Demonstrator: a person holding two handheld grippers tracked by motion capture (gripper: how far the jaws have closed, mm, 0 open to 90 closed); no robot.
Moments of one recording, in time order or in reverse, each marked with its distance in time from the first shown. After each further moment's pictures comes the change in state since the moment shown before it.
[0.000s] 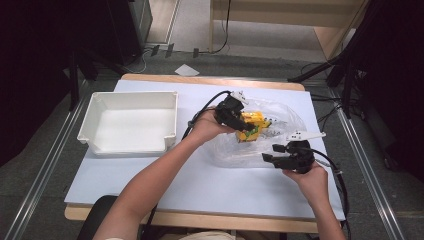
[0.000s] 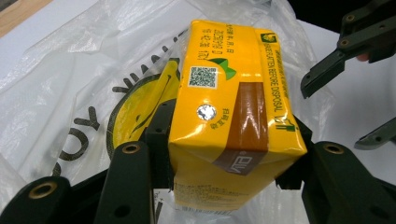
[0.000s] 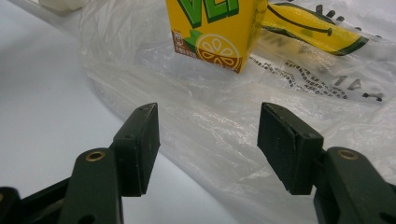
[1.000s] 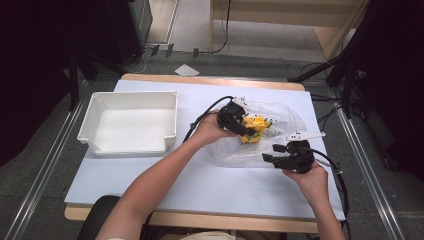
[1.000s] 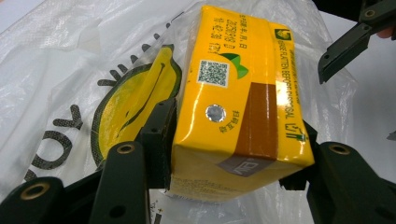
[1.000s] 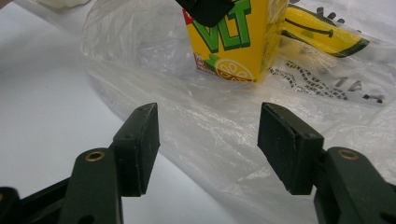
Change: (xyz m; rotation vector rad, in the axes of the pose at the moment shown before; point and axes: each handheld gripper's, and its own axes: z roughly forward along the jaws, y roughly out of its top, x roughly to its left) left arm 0.007 -0.014 0.026 -0.002 -0.038 0.029; right arm 0.000 0.000 0.000 0.007 -0.011 -0.010
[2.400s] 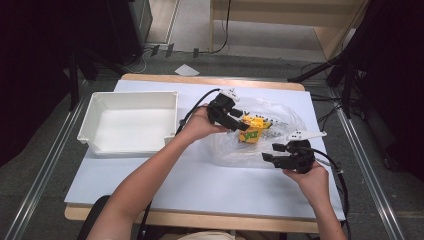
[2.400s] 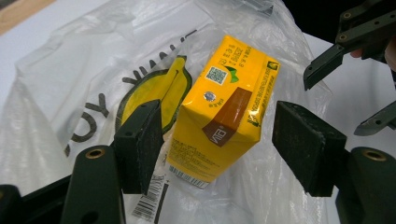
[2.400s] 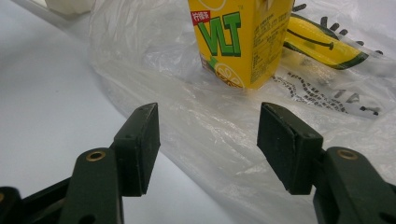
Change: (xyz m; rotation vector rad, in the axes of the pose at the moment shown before) left arm 0.006 -0.001 -0.036 -0.045 -0.011 -0.063; right arm 0.004 0.004 -0.005 -0.014 0.013 -0.011
